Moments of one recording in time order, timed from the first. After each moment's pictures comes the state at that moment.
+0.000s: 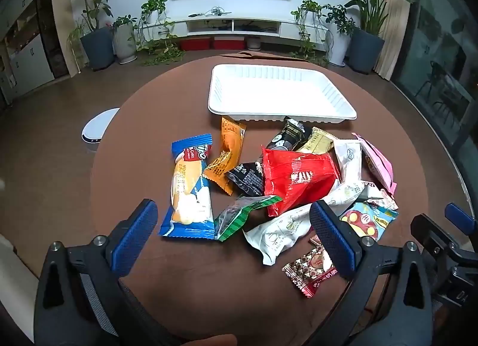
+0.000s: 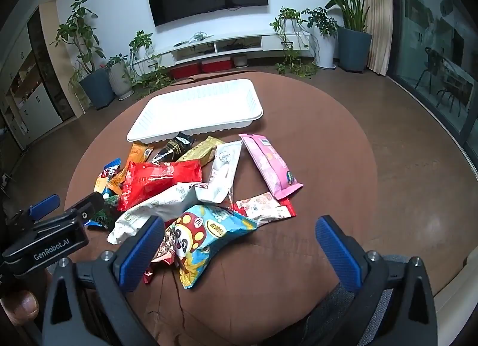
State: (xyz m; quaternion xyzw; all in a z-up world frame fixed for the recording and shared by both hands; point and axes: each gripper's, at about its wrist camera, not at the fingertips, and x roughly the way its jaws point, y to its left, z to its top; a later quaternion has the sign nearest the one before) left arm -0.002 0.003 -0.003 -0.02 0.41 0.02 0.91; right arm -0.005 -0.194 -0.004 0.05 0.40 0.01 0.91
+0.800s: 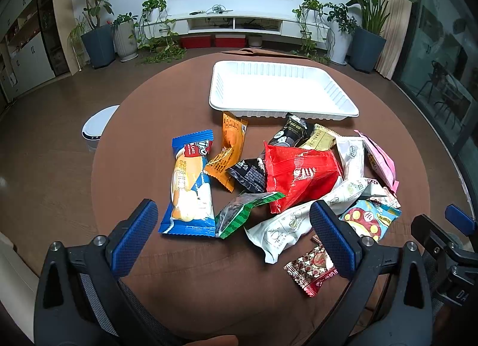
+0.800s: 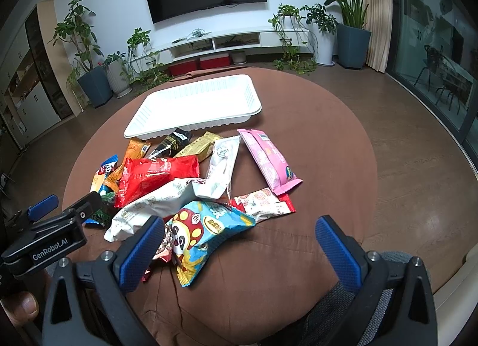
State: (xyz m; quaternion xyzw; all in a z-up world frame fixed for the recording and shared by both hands) left arm -0.003 0.004 -0.007 -0.02 0.41 0.02 0.91; right arm -0.004 -0.193 -0.013 0.06 0.41 0.00 0.91
